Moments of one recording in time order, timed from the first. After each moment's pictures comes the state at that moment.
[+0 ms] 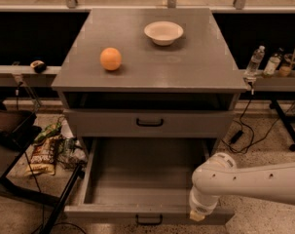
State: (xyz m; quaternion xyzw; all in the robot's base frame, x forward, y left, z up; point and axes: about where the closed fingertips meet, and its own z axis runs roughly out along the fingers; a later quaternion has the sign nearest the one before) arm 0.397 -0.183 0.430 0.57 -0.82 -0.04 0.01
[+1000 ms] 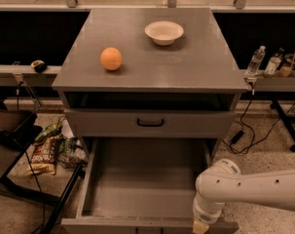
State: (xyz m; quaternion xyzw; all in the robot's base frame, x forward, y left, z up) arm 0.373 -0.185 0.431 0.57 -0.82 -0.05 0.02
